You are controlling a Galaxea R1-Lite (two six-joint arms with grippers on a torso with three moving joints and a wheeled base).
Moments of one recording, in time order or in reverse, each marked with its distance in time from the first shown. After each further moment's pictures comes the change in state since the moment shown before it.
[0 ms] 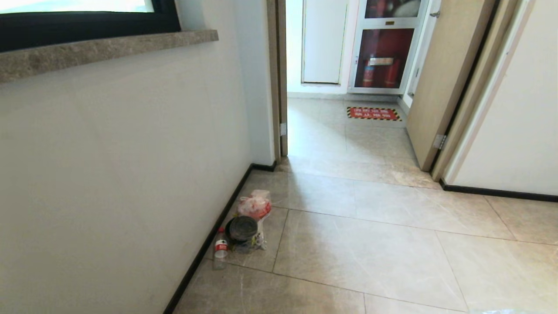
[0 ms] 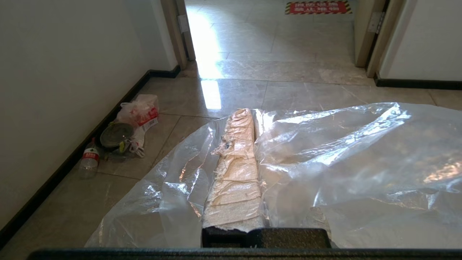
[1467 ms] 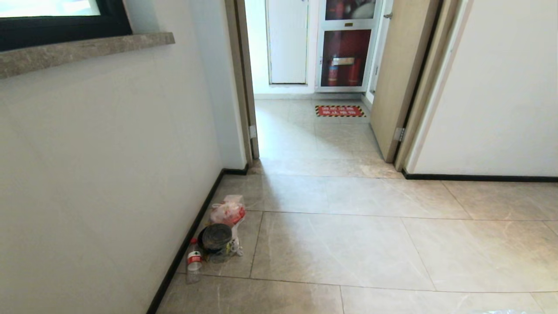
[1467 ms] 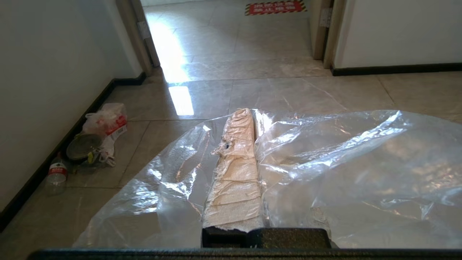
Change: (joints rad) left arm -0.001 0.000 0.000 0.001 0.000 0.000; right arm -0.001 0.000 0.000 -0.002 -0.003 0.000
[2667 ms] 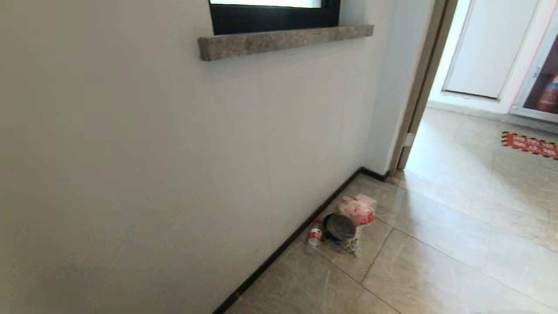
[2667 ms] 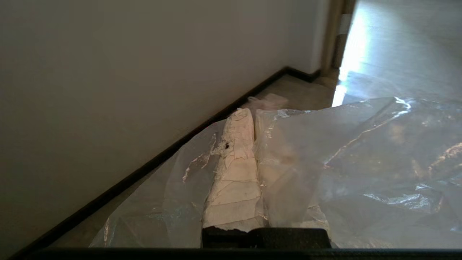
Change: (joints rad) left arm 0.001 0.000 0.000 -0.001 0.000 0.000; right arm 0.000 0.000 0.000 0.001 0.001 0.000
